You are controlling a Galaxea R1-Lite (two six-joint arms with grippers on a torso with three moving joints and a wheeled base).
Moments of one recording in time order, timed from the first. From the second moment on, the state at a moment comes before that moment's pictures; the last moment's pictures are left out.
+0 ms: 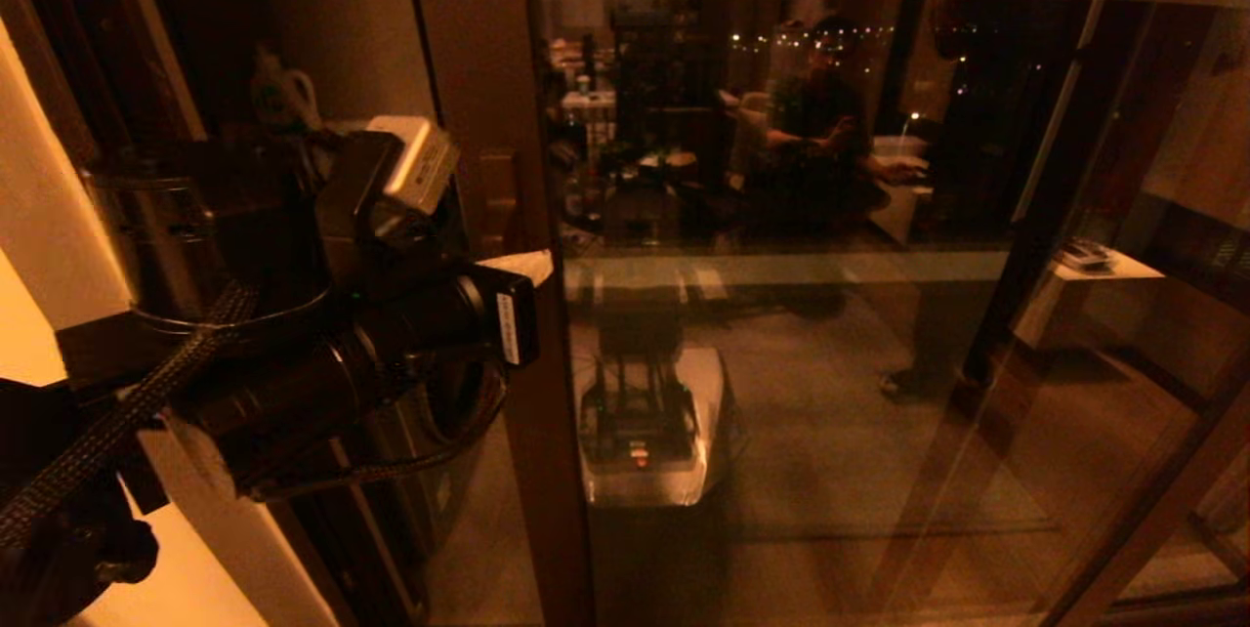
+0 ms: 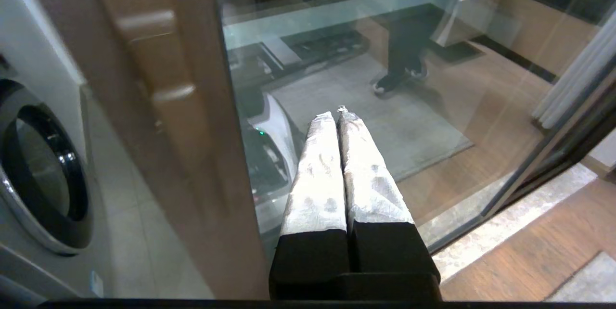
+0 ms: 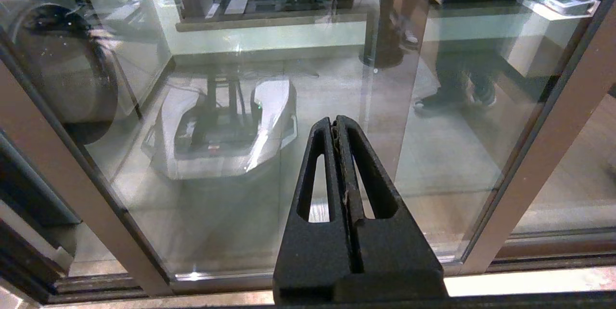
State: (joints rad) left arm -0.68 1.53 -0.85 -0.60 0.16 -0.08; right arm 0.00 0.00 0.00 0.00 0.00 0.00
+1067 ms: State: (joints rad) left arm -0.67 1.72 -1.01 -0.60 0.42 -0.06; right arm 0.00 0.00 0.00 0.00 0.00 0.00
